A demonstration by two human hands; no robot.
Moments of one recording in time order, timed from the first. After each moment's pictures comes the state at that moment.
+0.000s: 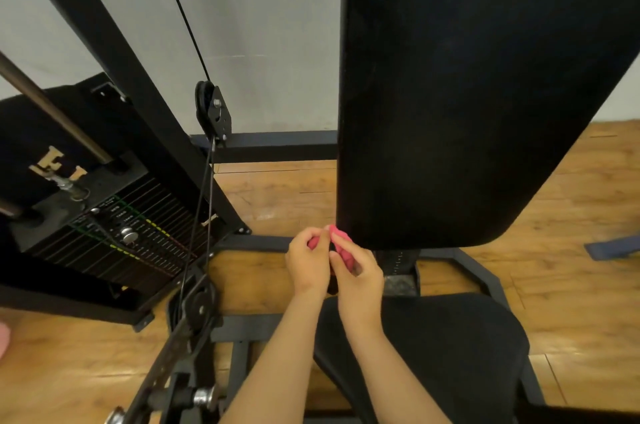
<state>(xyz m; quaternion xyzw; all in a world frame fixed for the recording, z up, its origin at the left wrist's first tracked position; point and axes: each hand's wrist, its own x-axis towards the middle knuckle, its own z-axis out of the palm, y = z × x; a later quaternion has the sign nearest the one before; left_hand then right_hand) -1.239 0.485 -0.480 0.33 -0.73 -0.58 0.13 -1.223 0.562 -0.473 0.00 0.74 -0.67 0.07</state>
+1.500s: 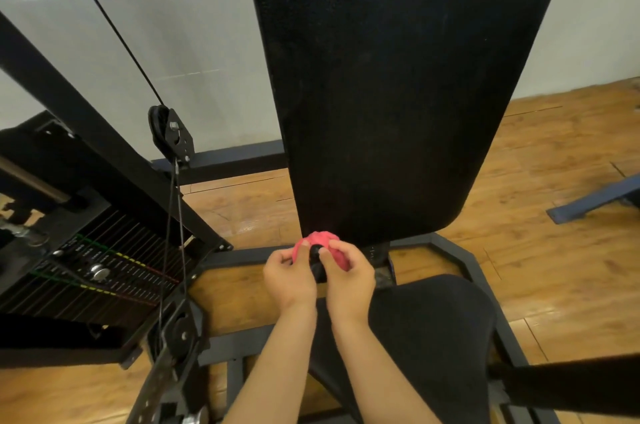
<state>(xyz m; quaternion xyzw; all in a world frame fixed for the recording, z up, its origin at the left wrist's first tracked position) -1.235 0.520 -0.446 0.47 -0.63 -0.60 0.14 -1.228 0.574 -0.458 0.15 0.72 -0.67 0.01</state>
